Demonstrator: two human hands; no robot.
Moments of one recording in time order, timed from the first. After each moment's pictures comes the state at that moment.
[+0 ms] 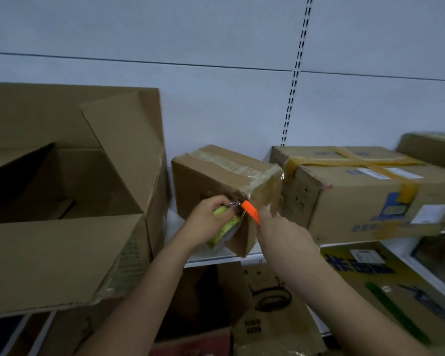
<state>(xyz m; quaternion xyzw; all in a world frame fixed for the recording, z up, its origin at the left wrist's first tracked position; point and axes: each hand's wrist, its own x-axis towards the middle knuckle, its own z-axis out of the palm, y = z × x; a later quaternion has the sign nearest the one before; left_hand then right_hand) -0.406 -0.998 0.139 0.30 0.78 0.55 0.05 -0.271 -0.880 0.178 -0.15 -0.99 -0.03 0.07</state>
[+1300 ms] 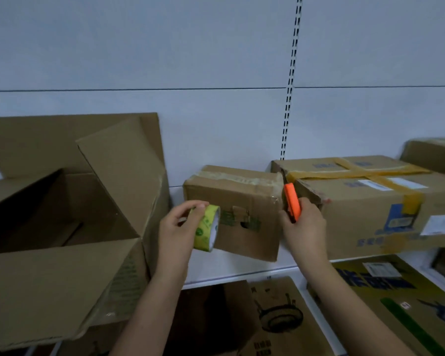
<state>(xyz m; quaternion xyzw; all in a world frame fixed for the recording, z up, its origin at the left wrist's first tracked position) -0.375 -1.023 0.162 0.15 0.64 0.75 -0.09 -0.319 -0.796 0.143 -0.23 -0.84 0.30 0.38</state>
